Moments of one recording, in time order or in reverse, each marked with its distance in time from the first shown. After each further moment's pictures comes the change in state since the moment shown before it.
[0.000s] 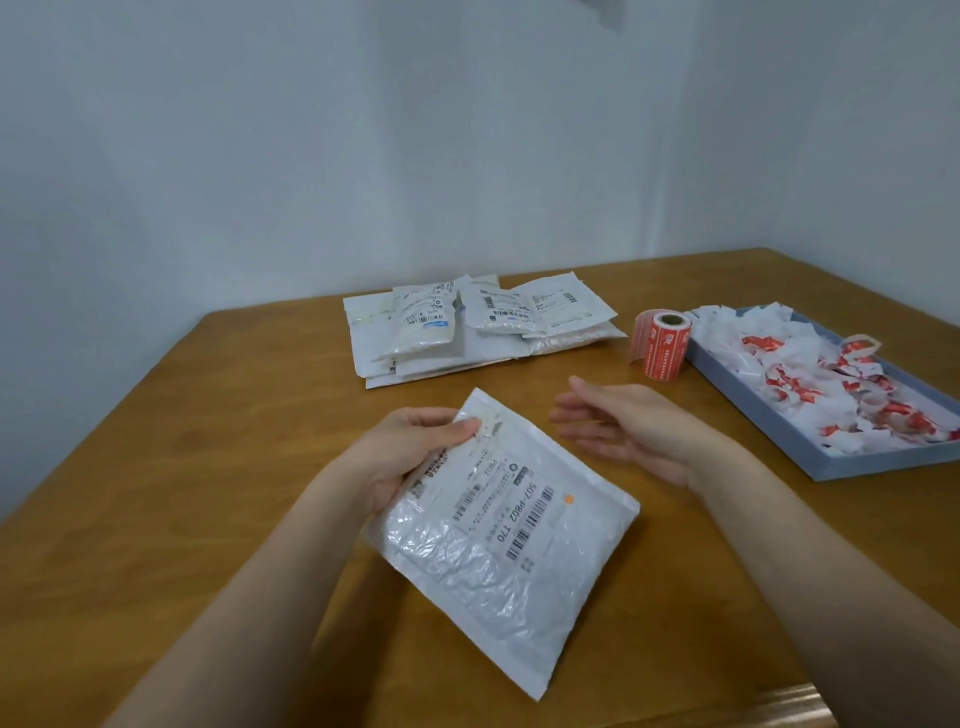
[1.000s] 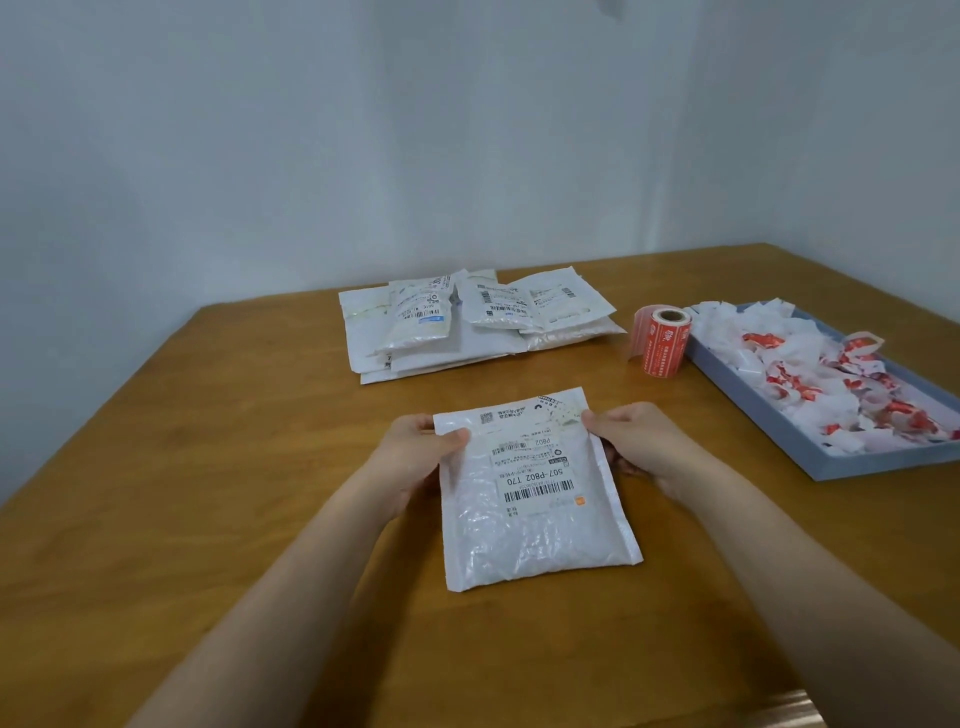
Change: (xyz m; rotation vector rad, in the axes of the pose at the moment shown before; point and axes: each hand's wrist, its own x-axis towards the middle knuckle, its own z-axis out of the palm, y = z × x) left_hand 0.029 -0.023 0.011 0.099 0.308 0.075; right_hand 0.016 0.029 -0.011 -0.356 0.229 0.068
